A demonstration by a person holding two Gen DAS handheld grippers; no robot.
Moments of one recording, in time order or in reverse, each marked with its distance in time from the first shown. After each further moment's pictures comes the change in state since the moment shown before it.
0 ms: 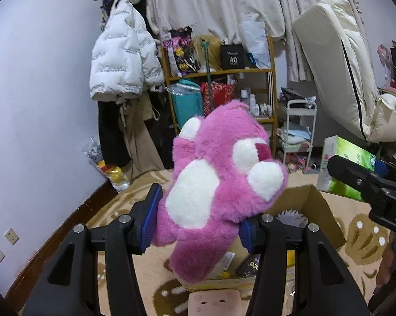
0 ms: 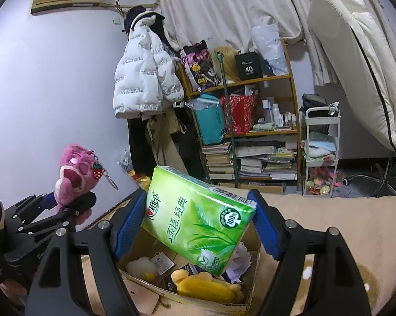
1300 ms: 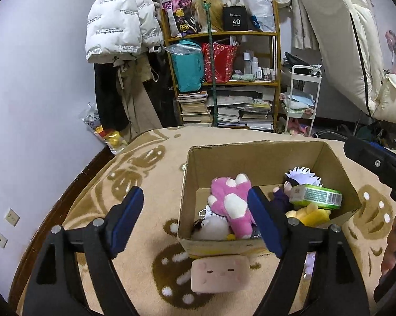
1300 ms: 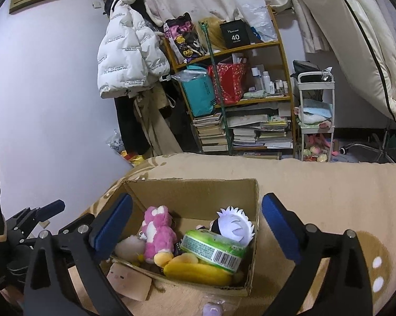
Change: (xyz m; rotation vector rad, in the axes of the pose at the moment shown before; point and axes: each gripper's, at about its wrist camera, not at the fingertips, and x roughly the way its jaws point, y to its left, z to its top) left arm 0.022 0.009 -0.038 -0.010 0.193 -0.002; right arm 0.013 -0.021 -0.028 0.087 0.125 -0.030
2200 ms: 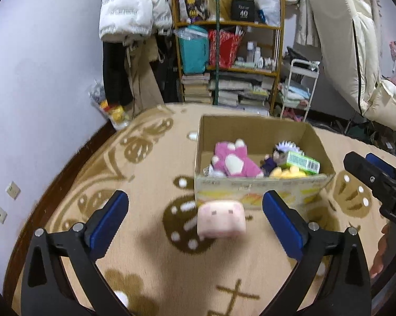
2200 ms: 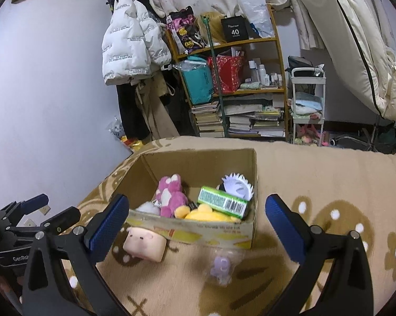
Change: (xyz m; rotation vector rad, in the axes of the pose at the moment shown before) left arm -0.067 0.028 -0.031 -0.079 0.121 -0.038; right arm -0.062 0.034 -0.026 -0.020 0.078 -0.049
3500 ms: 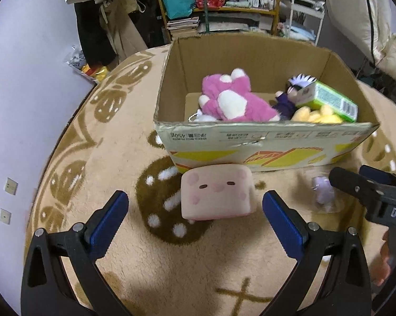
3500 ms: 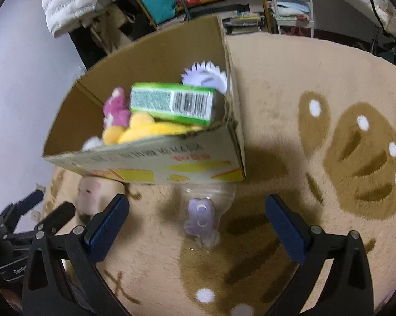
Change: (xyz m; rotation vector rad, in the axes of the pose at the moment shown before) left arm 0.112 -0.033 -0.022 0.110 0.285 0.040; right arm 0.106 -0.050 -0.058 0.196 0.476 -0.047
